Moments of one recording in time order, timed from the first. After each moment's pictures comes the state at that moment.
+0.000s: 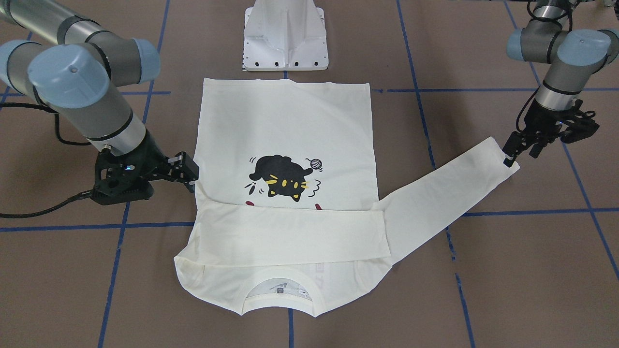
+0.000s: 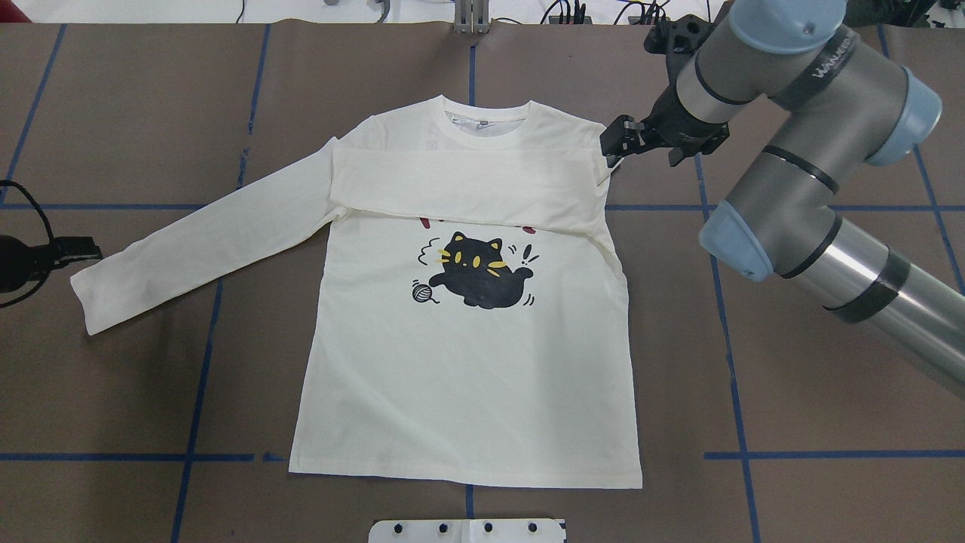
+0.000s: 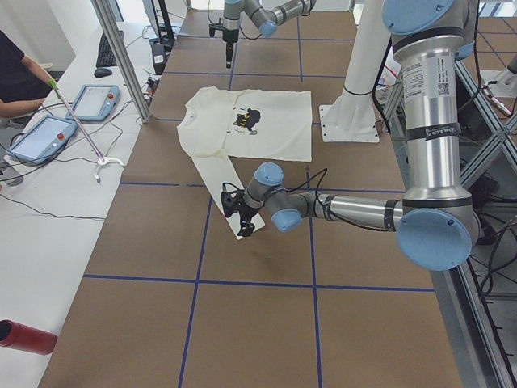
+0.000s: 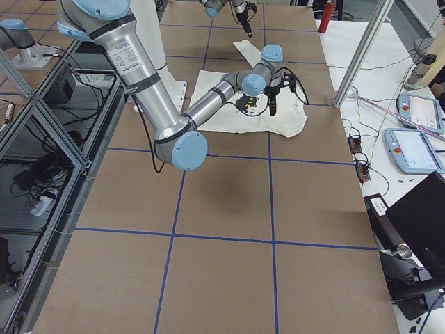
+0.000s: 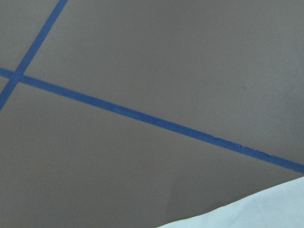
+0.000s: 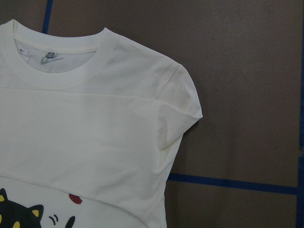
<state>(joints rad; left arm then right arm) -0.83 -1.42 -1.67 -2.44 -1.78 -1.34 0.89 -1.05 1.68 -1.44 2.12 0.88</state>
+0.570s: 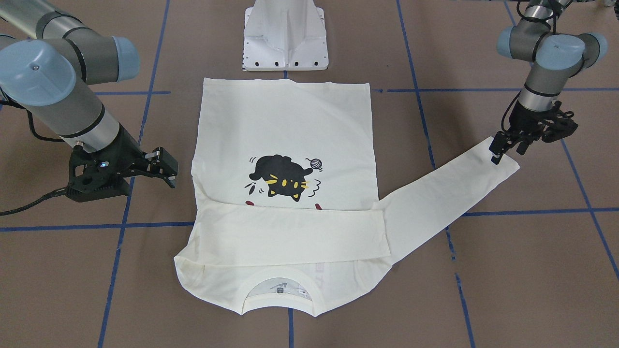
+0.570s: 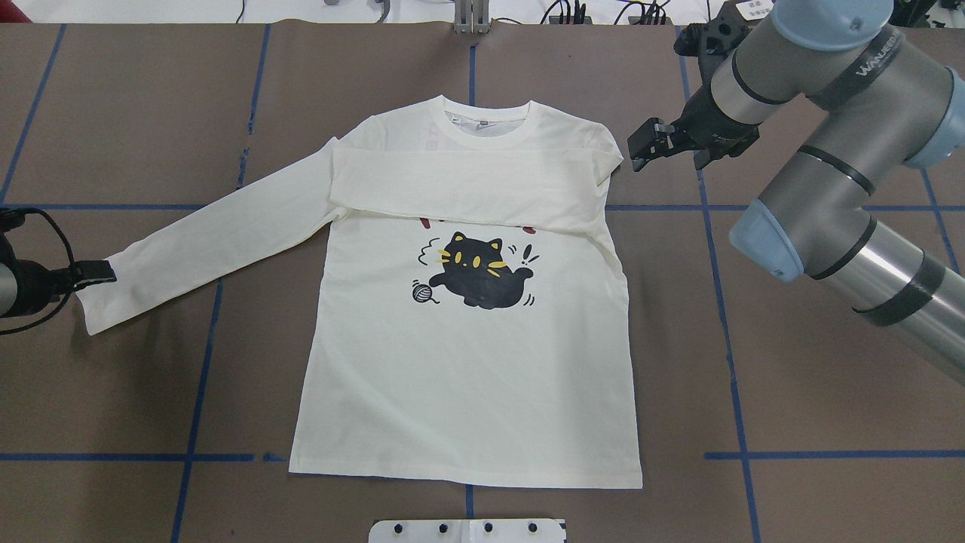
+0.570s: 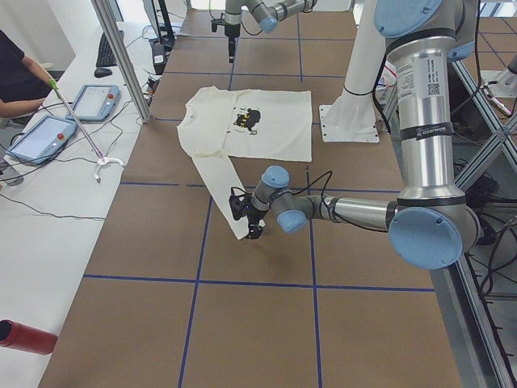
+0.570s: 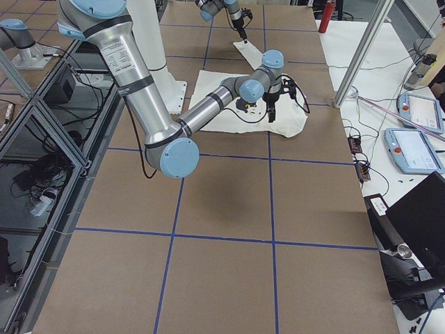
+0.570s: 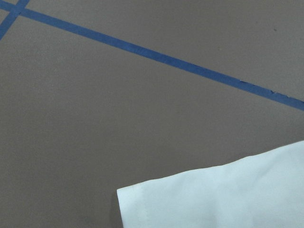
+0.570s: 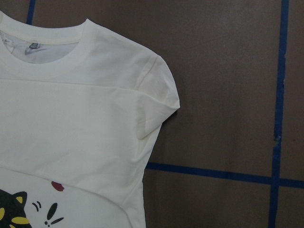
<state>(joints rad) -0.76 -1.41 -1.66 -2.44 -1.74 -1.38 0.91 -1.08 1.71 -1.45 2.14 0.85</state>
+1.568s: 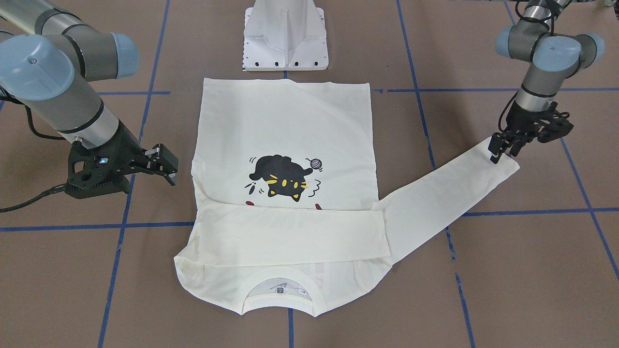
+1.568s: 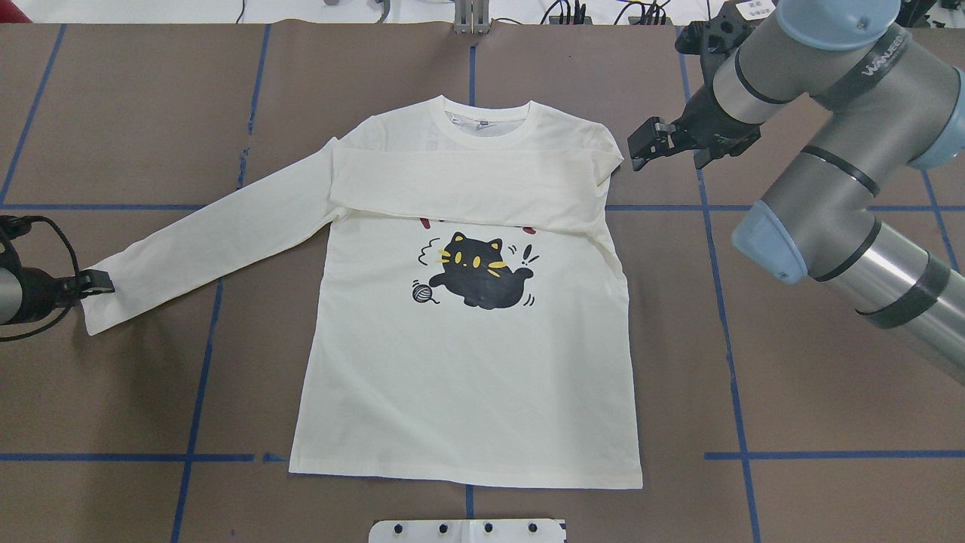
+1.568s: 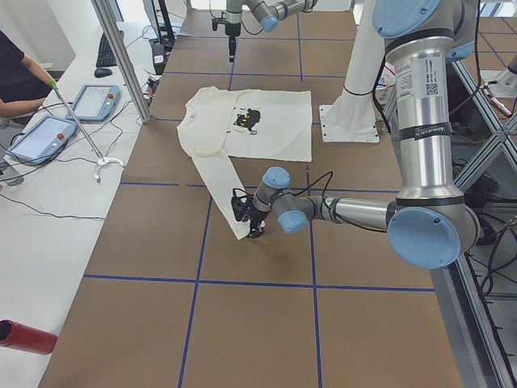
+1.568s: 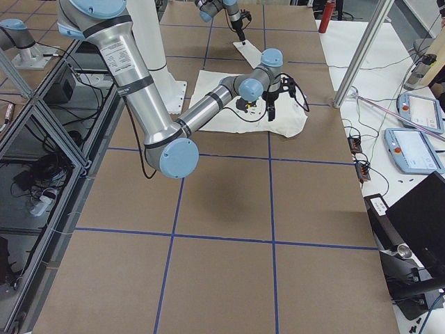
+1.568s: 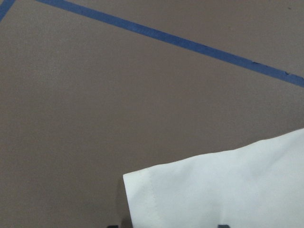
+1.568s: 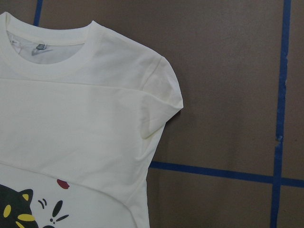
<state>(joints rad) -0.74 -1.41 -1.66 -2.43 -1.75 -1.39 0.91 -1.08 1.73 -1.45 2.14 0.85</state>
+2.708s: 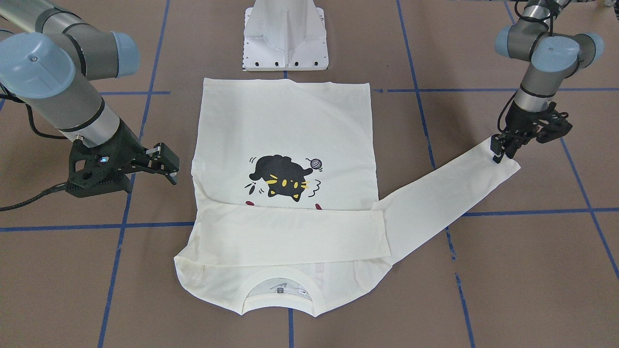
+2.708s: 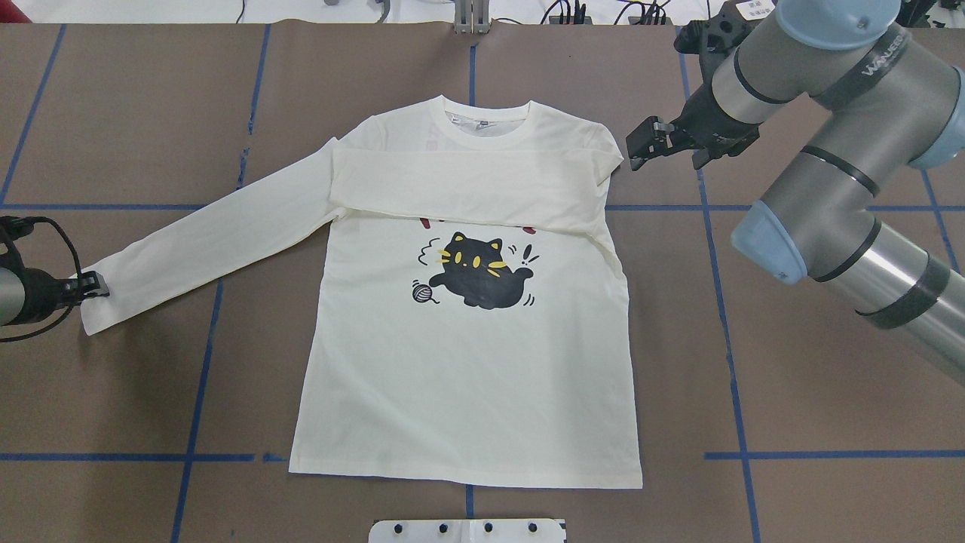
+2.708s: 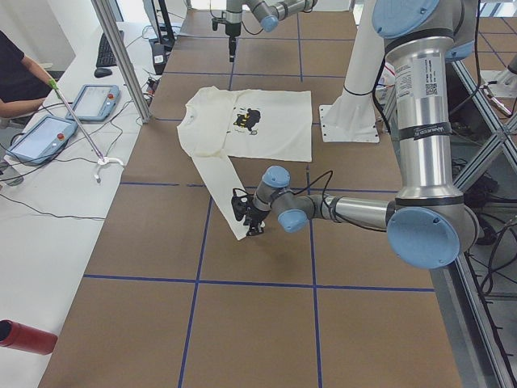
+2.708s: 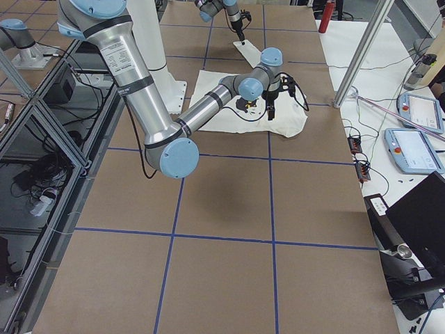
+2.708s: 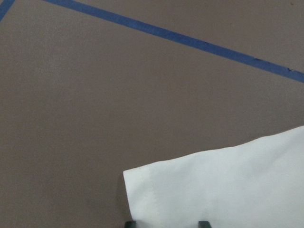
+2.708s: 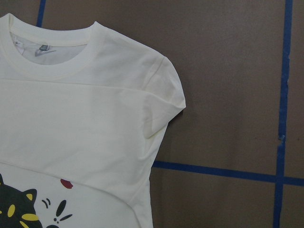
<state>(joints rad) -0.74 -1.41 -1.66 -2.41 -1.74 -1.39 0.91 -1.08 1.73 -1.45 2.14 0.86</state>
